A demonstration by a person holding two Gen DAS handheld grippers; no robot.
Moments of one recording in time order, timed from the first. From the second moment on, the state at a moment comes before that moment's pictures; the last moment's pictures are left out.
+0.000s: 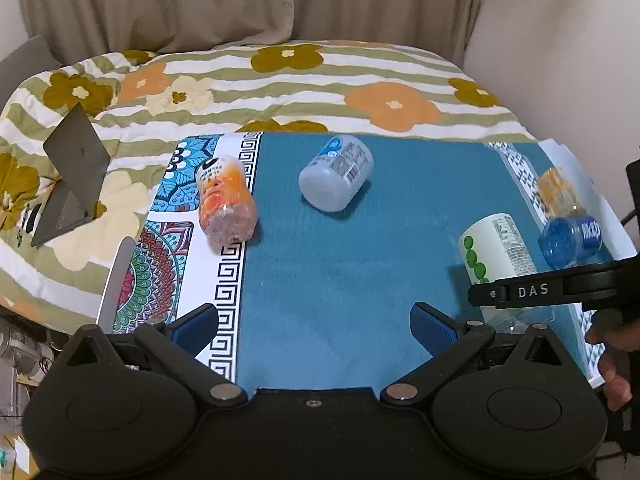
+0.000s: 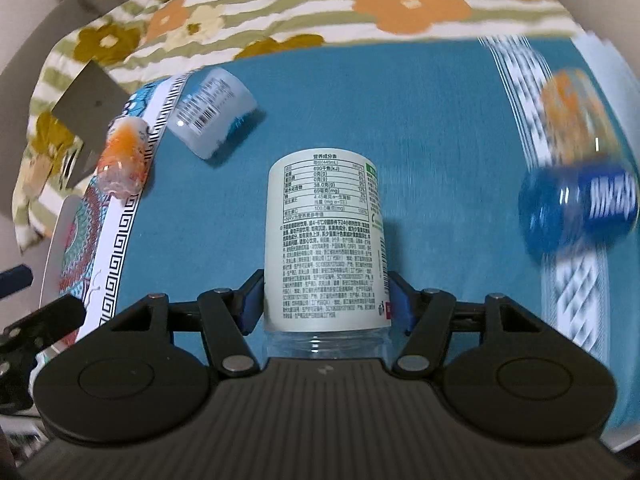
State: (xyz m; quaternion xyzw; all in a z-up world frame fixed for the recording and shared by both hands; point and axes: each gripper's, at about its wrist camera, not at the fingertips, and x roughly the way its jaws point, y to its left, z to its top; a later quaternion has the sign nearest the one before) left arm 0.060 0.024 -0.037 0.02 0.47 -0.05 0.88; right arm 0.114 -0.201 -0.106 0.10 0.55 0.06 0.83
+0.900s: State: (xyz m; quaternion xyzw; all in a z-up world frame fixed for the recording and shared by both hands) left arm 0.059 0.035 -0.050 0.02 0.48 -0.06 0.87; right arm 0.107 -0.190 -0.134 0.13 0.54 0.03 0.83
